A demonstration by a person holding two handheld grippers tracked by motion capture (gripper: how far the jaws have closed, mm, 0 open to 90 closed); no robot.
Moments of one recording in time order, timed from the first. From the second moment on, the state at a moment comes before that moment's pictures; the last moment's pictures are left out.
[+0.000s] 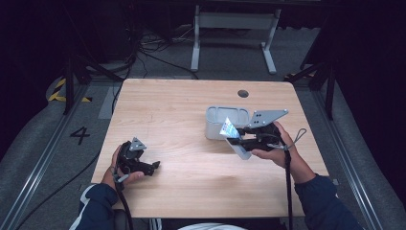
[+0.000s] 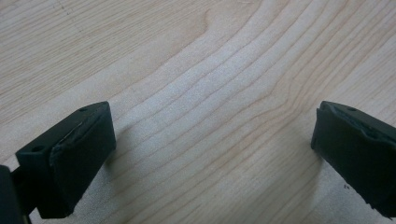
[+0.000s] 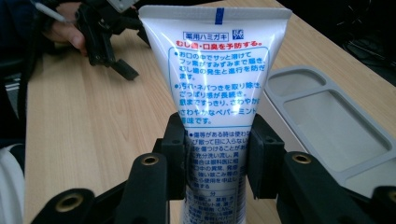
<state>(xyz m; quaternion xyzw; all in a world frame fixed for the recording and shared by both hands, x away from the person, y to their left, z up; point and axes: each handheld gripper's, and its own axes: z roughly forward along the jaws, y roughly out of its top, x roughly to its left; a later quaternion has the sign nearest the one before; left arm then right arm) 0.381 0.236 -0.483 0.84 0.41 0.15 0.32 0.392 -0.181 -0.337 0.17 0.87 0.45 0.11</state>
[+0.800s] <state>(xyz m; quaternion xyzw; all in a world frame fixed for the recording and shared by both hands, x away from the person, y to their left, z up) 0.381 0.236 -0.483 0.84 0.41 0.15 0.32 0.415 -0.178 -0.310 0.18 0.85 0.47 0.15</state>
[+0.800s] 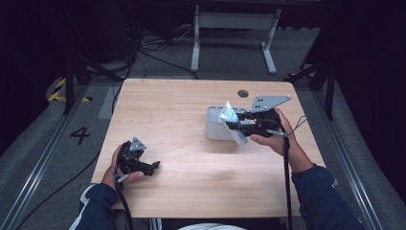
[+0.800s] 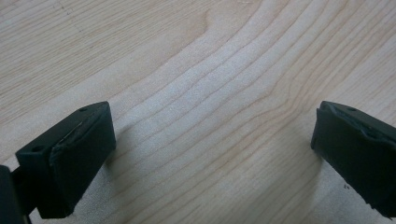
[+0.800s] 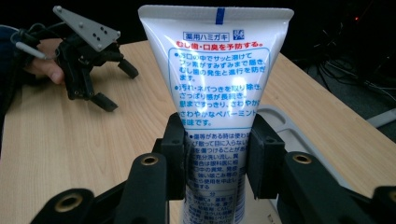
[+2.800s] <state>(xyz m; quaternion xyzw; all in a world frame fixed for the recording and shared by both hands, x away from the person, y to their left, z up) 0.381 0.236 -0.483 0.84 0.41 0.15 0.32 0.501 -0.163 -0.334 0.23 0.82 0.50 0.16</state>
